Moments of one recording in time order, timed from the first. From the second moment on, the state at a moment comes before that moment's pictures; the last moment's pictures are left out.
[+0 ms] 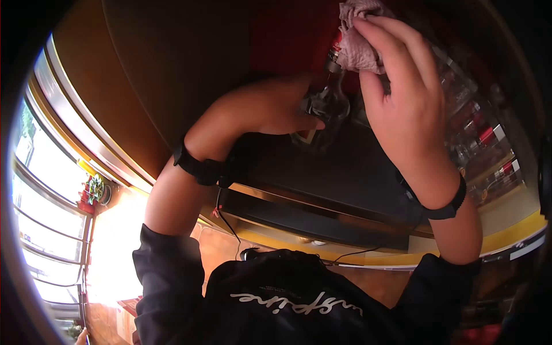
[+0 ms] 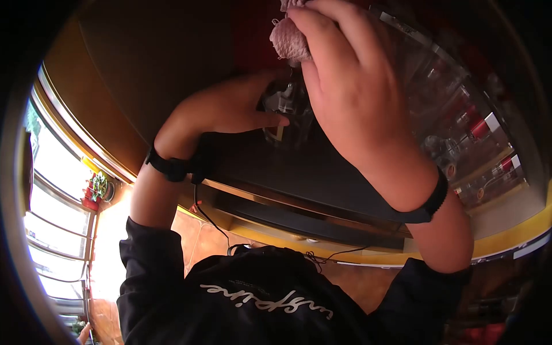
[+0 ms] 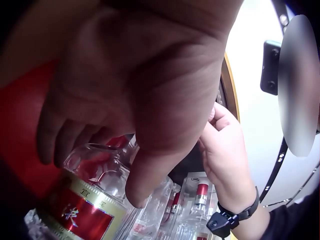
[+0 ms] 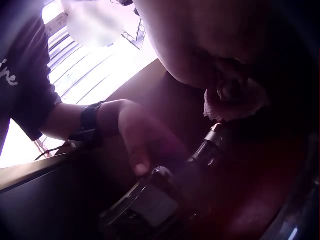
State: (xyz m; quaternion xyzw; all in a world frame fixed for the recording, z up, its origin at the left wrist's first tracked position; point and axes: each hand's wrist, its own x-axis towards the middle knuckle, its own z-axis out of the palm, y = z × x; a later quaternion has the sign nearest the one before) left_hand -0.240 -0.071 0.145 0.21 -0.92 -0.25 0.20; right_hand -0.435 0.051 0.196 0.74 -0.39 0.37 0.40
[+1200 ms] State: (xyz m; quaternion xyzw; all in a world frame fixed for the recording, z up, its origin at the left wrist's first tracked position) left_hand -0.251 -0.075 0.138 0.20 -0.94 -0.18 0.20; right_hand -0.435 0.092 0.165 0.79 -0.48 0.17 0.35
